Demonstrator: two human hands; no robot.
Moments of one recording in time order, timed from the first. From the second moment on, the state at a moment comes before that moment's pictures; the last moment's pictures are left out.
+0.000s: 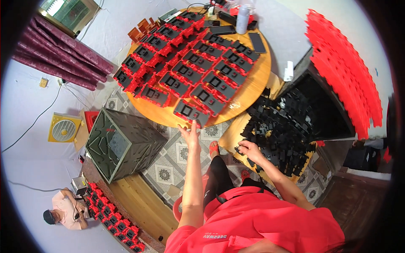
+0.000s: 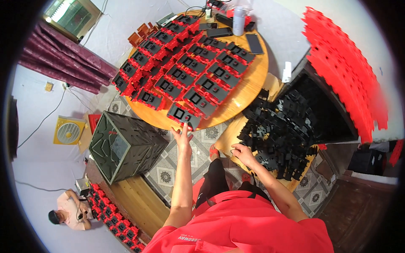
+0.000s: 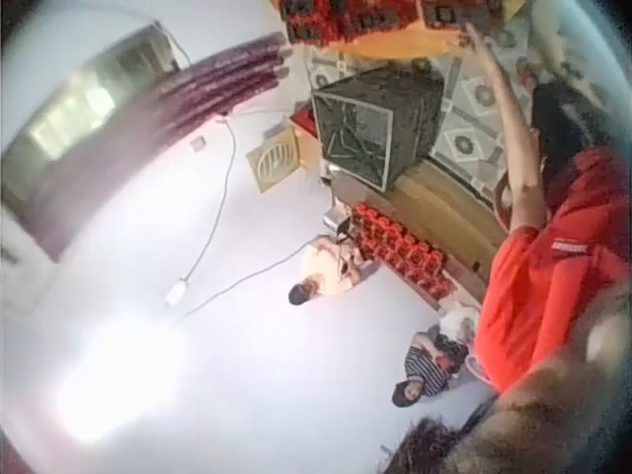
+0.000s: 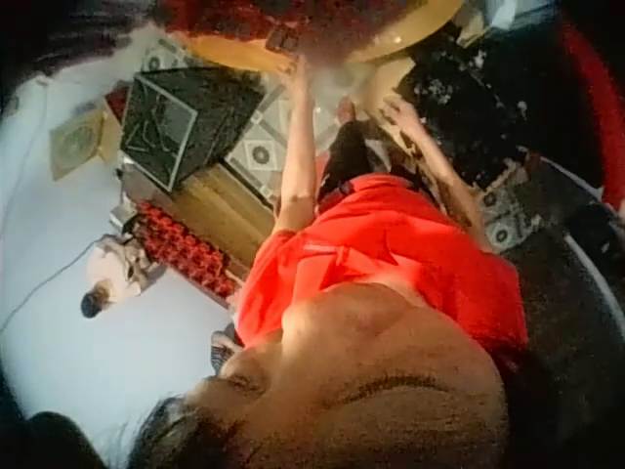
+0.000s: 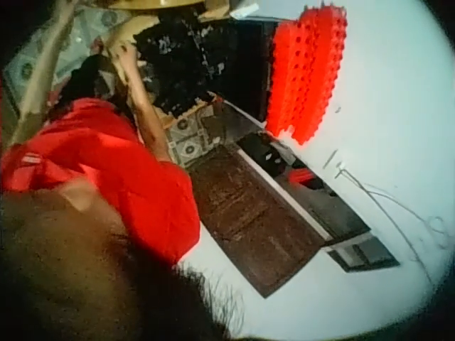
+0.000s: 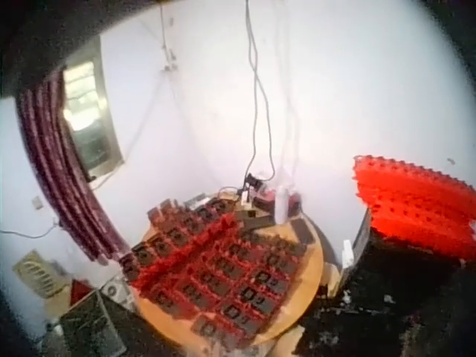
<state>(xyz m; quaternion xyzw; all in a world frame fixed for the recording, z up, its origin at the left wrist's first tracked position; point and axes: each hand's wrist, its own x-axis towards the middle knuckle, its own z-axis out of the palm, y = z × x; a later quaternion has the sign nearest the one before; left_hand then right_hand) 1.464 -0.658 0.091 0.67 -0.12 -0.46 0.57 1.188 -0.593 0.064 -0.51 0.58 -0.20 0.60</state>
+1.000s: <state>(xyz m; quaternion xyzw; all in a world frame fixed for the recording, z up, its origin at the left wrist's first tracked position) 1.578 -0.770 0.096 0.57 -0.09 -0.43 0.69 1.364 -0.702 0.107 -0.28 0.57 -0.27 0.73</state>
